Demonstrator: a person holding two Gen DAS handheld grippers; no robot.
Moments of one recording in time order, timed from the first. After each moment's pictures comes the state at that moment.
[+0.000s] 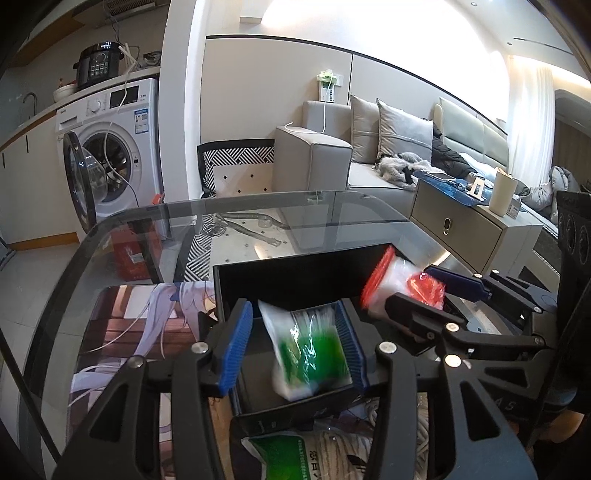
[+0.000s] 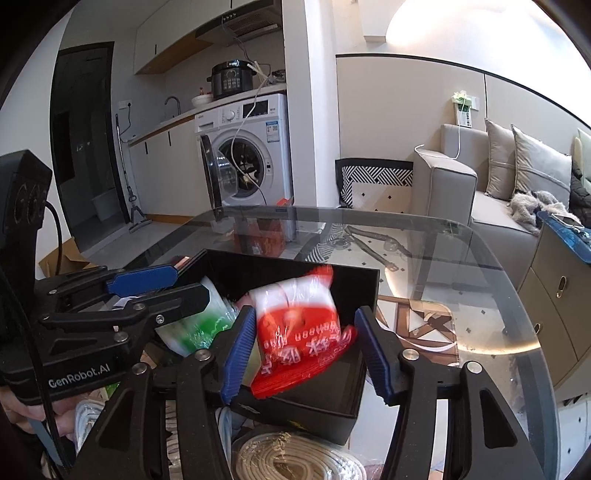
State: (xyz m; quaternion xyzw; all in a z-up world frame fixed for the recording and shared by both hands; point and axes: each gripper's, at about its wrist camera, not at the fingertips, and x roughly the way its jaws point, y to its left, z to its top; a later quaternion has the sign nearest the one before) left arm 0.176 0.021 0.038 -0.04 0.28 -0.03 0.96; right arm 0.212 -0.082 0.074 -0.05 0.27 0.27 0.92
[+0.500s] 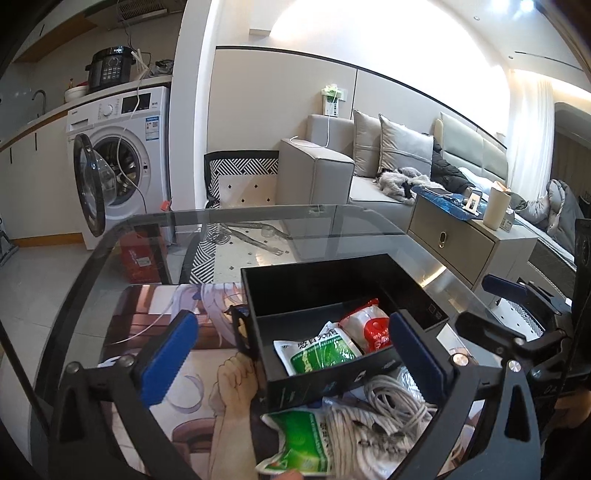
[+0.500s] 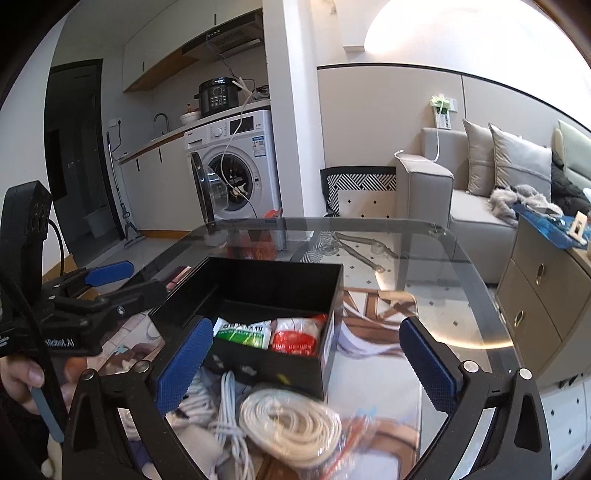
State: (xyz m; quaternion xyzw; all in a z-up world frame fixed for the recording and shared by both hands) left arm 0.138 0.042 0.057 -0.06 0.26 -0.03 0.96; right arm 0.166 -0.127 0.098 -0.02 0.27 0.25 0.93
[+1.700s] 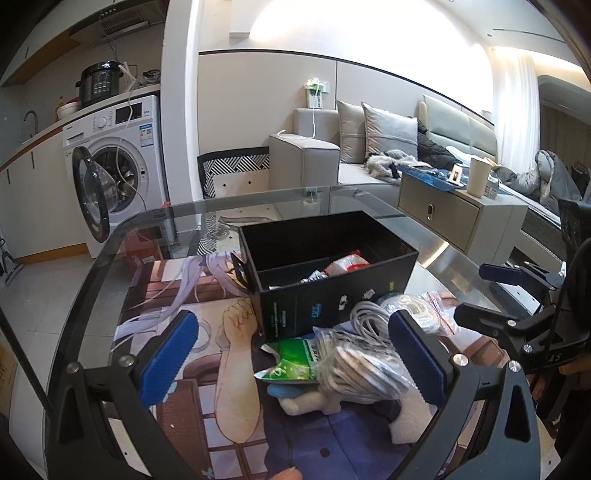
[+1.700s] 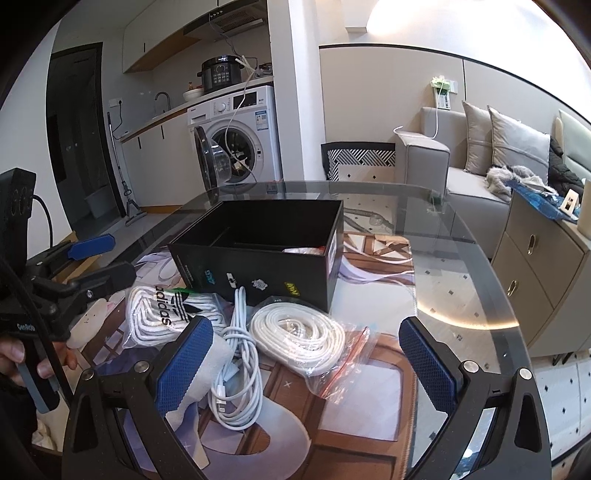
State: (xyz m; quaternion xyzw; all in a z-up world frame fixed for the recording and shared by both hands) left arm 0.075 0.026 0.045 -0.01 0.27 -0.05 0.96; right arm 0.107 -0.142 0.074 -0.04 0.31 0.25 0.92
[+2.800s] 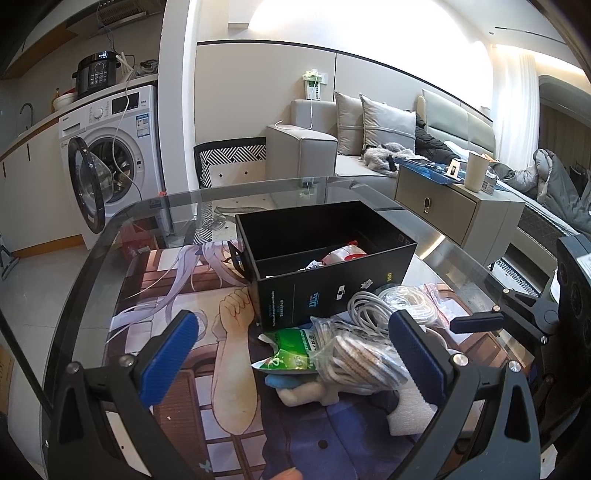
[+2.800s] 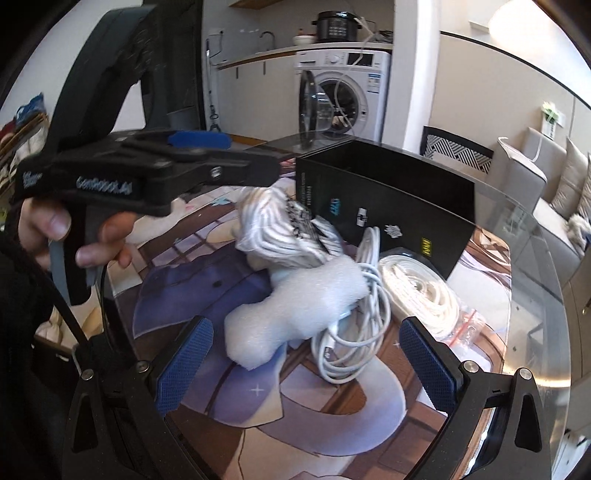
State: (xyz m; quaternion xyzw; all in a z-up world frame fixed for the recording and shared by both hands) left arm 0.075 0.030 0.043 -0.02 0.29 -0.05 0.96; right arm 0.059 -0.086 0.040 -0.18 0.34 0.41 0.83
